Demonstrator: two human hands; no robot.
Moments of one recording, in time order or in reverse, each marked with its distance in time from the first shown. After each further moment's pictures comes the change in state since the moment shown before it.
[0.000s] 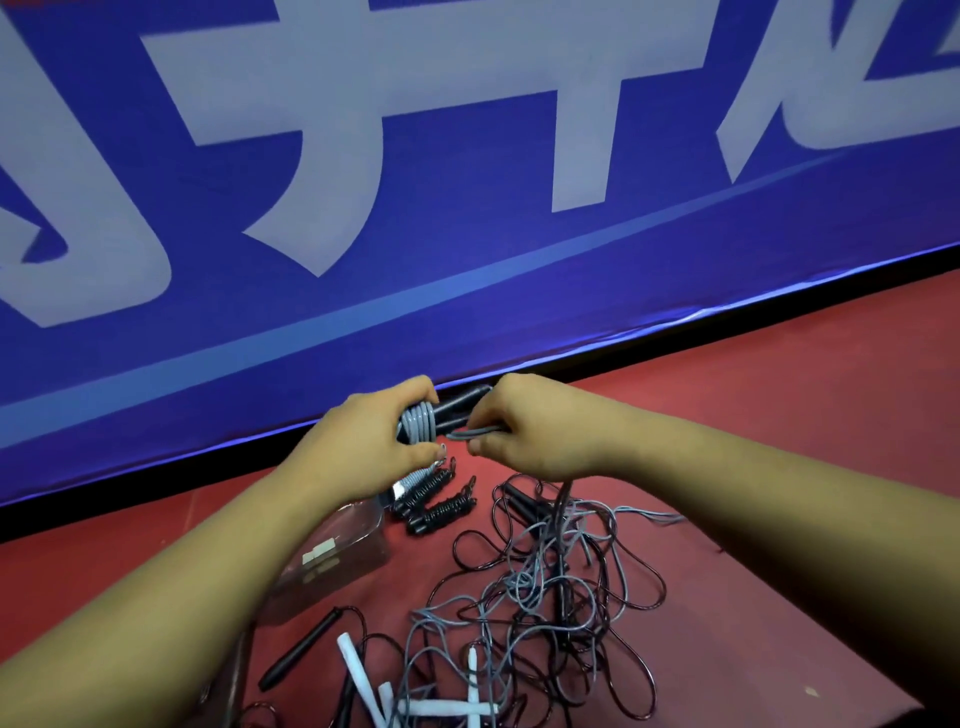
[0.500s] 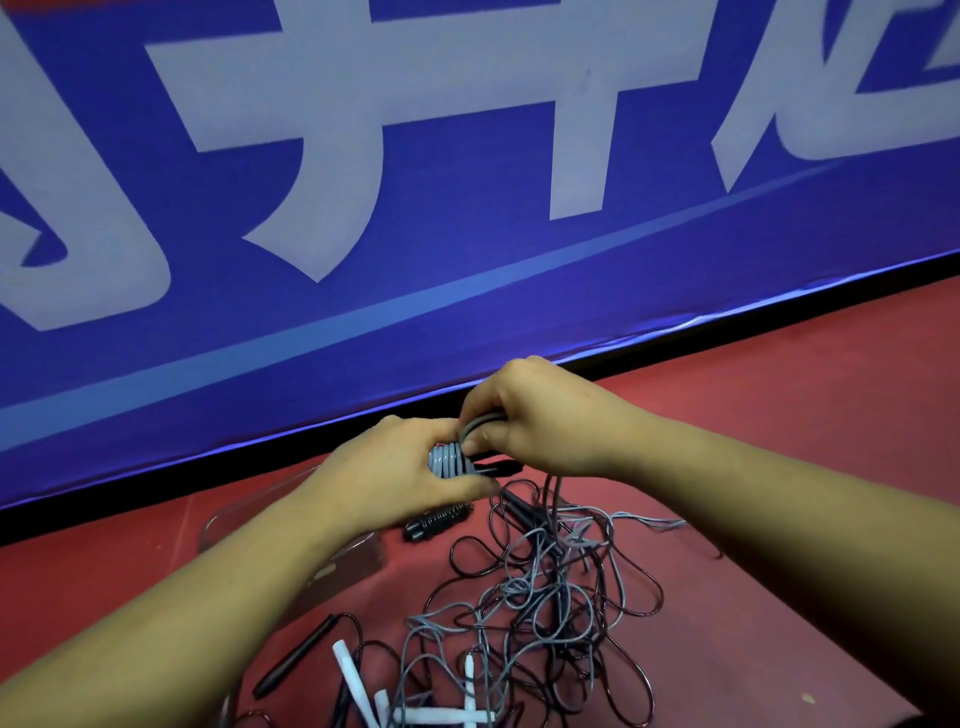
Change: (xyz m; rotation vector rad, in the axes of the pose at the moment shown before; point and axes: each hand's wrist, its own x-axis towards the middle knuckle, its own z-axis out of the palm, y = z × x) left_hand -0.011 0.024 0.006 -0.089 -0.117 0.152; right_hand -0.002 0.001 -0.007 0.025 0.163 -0.129
